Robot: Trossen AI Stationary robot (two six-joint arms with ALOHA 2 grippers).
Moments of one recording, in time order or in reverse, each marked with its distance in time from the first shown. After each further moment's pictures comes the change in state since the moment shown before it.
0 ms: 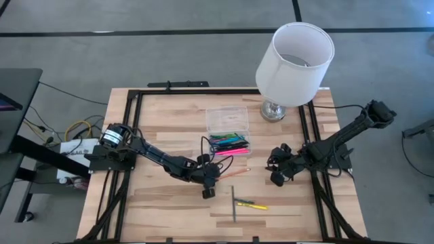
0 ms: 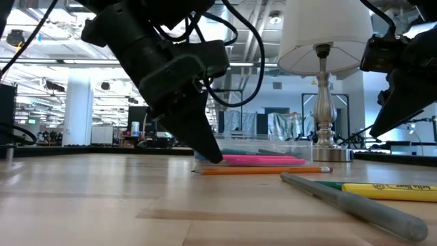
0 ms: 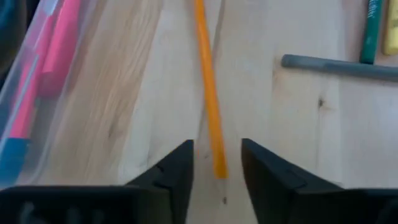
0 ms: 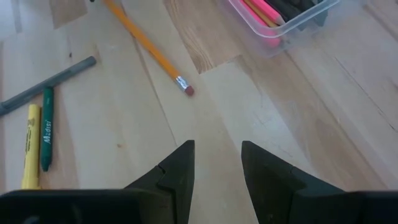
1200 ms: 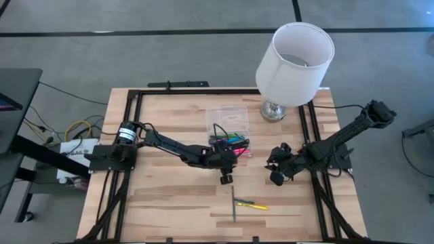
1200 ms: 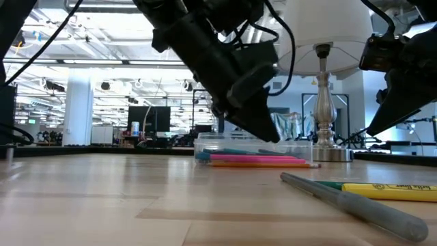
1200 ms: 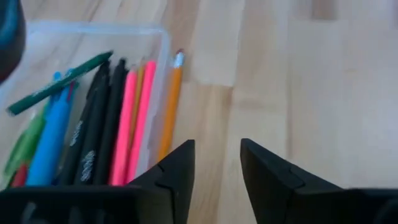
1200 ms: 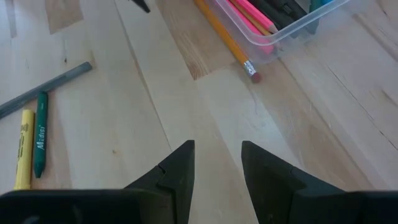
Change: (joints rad) left arm 0.151 0.132 0.256 -0.013 -0.006 0.212; right arm 0.000 0.000 0.000 0.001 0.027 -0.008
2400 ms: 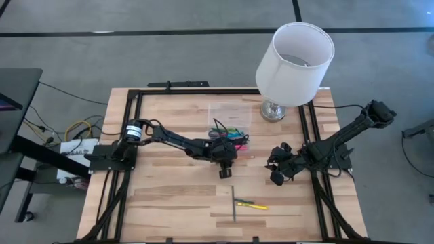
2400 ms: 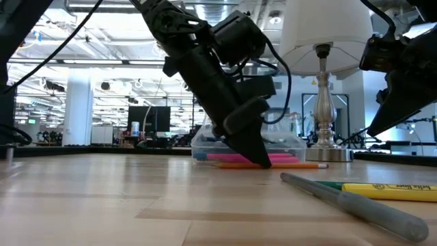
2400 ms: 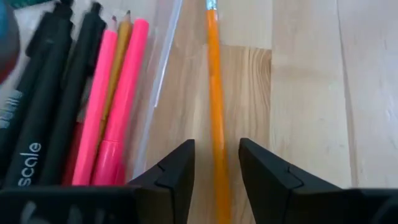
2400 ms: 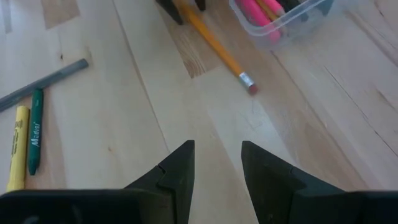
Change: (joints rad) left arm 0.089 0.075 0.003 -0.033 0.159 0.042; right arm 0.000 0.000 0.000 -0.010 0.003 -0.011
